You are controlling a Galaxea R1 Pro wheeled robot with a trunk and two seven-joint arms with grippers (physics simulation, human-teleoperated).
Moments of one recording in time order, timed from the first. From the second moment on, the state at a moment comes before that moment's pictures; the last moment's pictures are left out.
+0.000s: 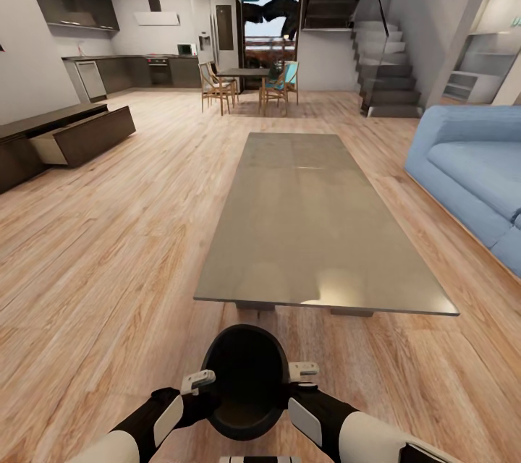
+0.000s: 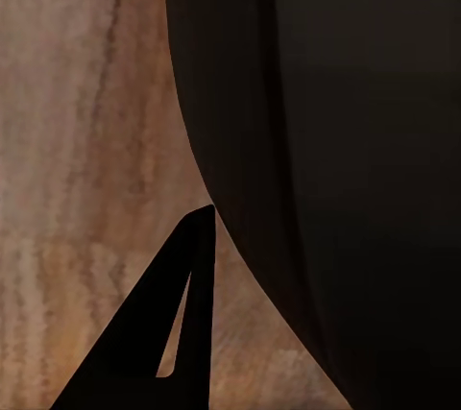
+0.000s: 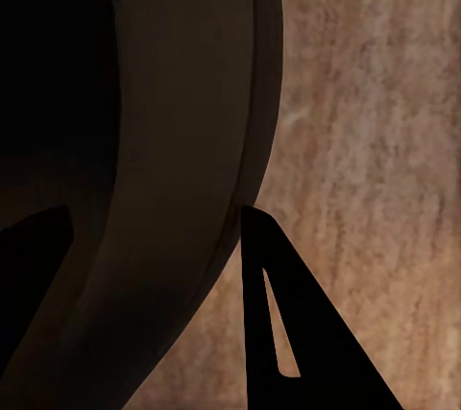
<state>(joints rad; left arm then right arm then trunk) -0.59 -0.05 -0.17 -0.28 0.44 0.38 -0.01 -0.70 0.17 1.16 -0.22 -1.17 0.14 -0.29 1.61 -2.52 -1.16</state>
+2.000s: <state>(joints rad) -0.59 0.02 -0.14 -0.27 0.52 0.39 -0.02 -0.69 0.17 1.10 -0.22 -1.18 0.11 -0.22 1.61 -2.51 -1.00</state>
